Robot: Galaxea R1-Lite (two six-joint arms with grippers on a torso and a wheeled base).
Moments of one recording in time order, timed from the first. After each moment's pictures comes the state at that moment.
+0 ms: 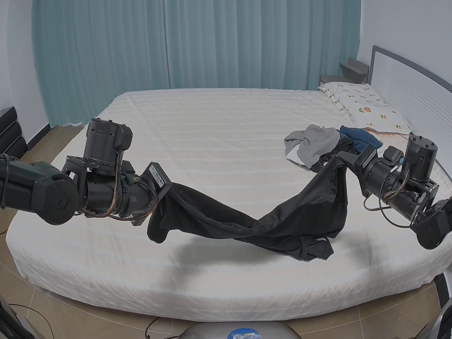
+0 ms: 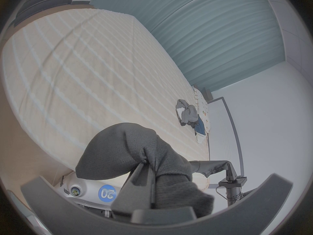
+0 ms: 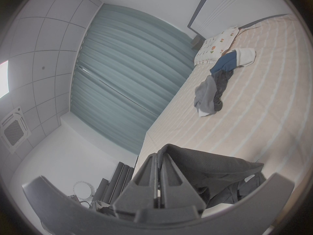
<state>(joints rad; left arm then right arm) -0.42 1.74 -0.99 -0.15 -0.15 -1.02 0.29 1.73 -0.62 -1.06 0.06 0.96</state>
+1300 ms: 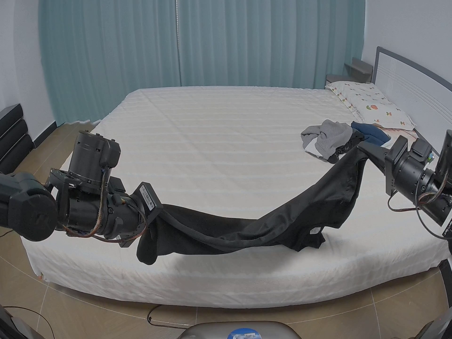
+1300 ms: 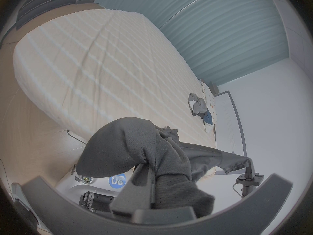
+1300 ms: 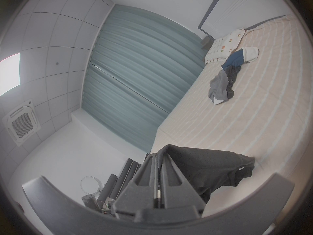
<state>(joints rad) -0.46 1.62 -0.88 -0.05 -0.15 -1.01 0.33 1.42 -0.56 -0.90 0.07 0.95</state>
